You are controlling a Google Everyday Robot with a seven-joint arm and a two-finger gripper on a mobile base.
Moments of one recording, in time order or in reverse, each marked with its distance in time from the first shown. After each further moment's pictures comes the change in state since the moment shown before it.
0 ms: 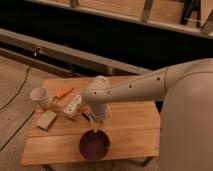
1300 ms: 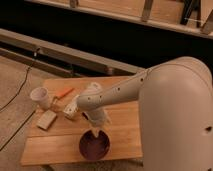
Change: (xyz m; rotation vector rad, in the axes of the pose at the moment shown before) arm 0.012 -0.002 0.041 0.035 0.104 0.031
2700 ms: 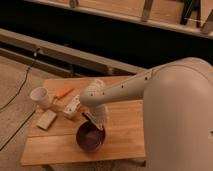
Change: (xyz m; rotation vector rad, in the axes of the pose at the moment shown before) arm -0.019 -0.001 -0.026 -0.023 -0.067 0.035
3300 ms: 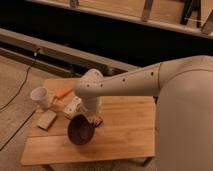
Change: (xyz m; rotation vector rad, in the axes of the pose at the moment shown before) arm -0.032 0.024 -0.068 -0.113 -0.144 0.072
